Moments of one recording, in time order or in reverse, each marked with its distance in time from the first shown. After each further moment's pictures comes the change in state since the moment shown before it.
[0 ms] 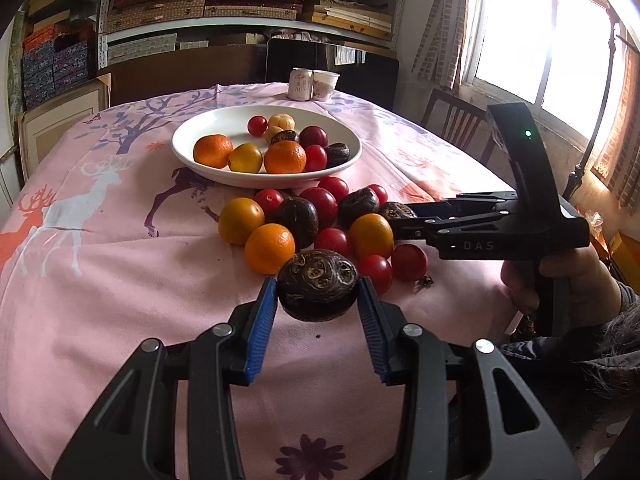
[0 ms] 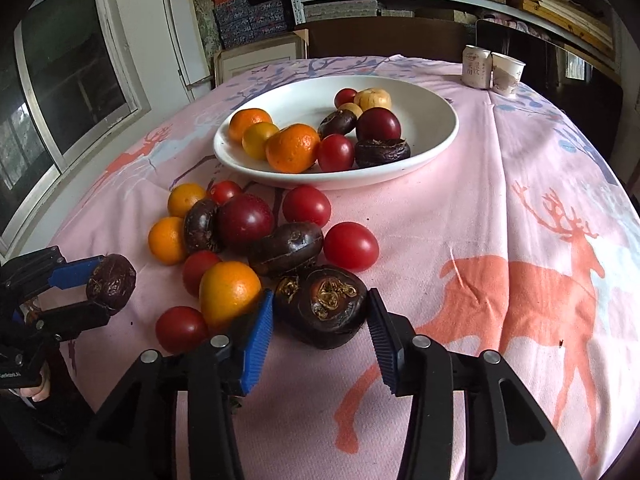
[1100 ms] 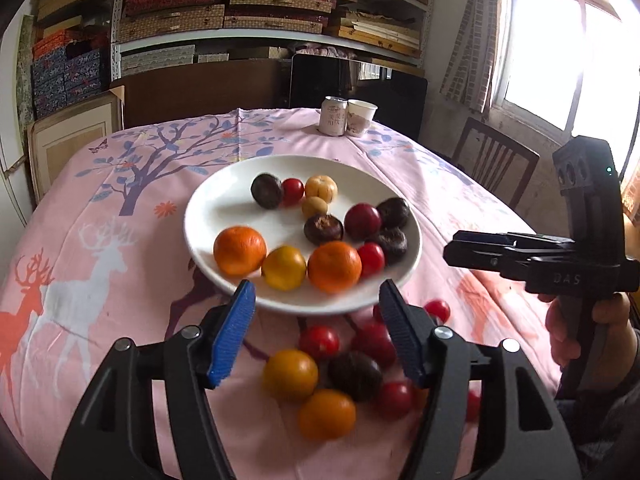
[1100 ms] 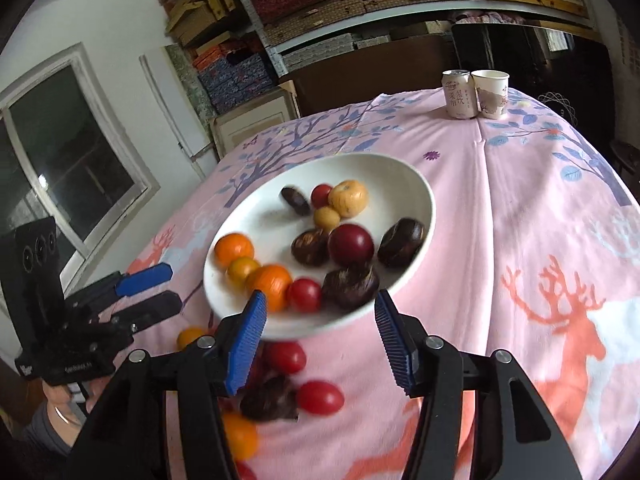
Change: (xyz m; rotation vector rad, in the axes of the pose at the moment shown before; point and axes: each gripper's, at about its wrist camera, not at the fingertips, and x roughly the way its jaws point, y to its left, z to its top) left arm 0.049 0.035 0.091 -0.023 -0.032 0.072; right arm -0.010 -0.035 0.057 0.099 -0.101 0.142
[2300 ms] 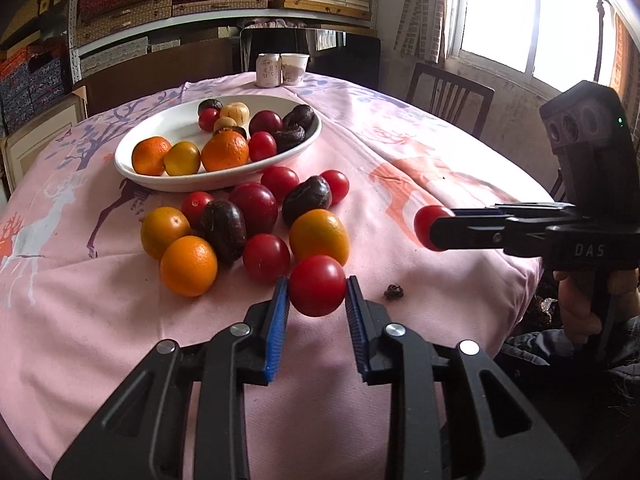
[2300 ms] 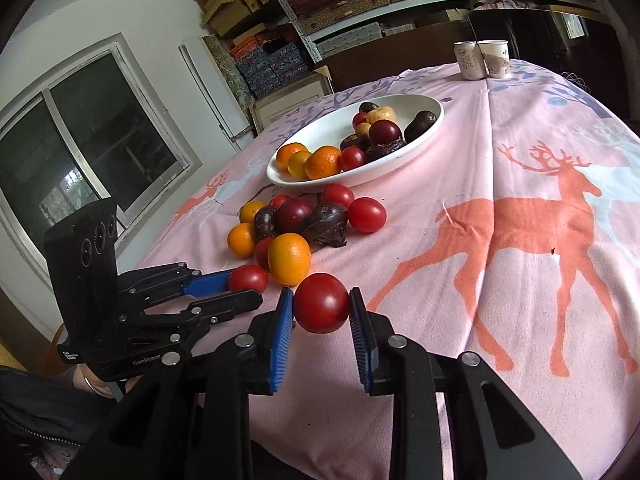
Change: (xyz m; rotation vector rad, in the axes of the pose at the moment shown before) left arm -0.015 -0.080 -0.085 0.117 0.076 -0.076; right arm -0.052 0.005 -0.095 0.044 -0.002 0.127
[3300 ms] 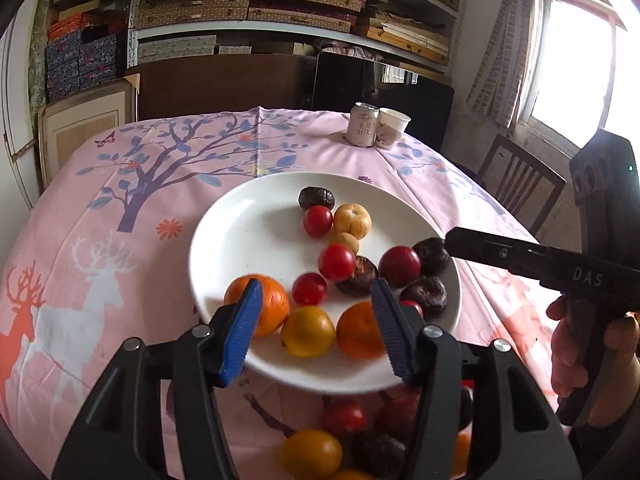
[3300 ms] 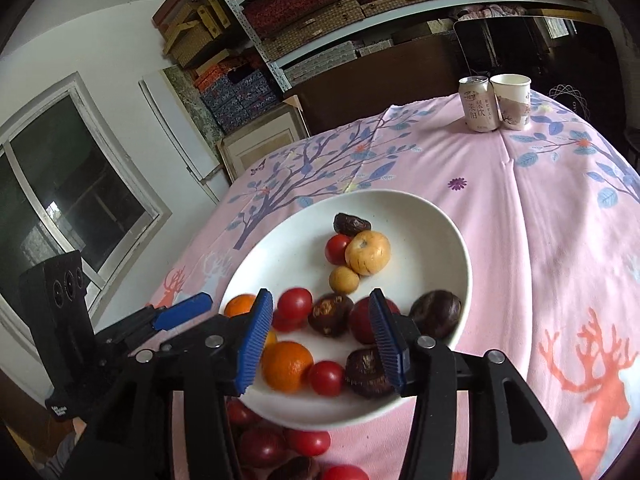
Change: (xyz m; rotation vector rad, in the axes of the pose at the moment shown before) left arm 0.043 0.122 0.119 -0.201 -0.070 0.106; right arm 0.082 -0.028 0.154 0.067 -0.044 -0.083
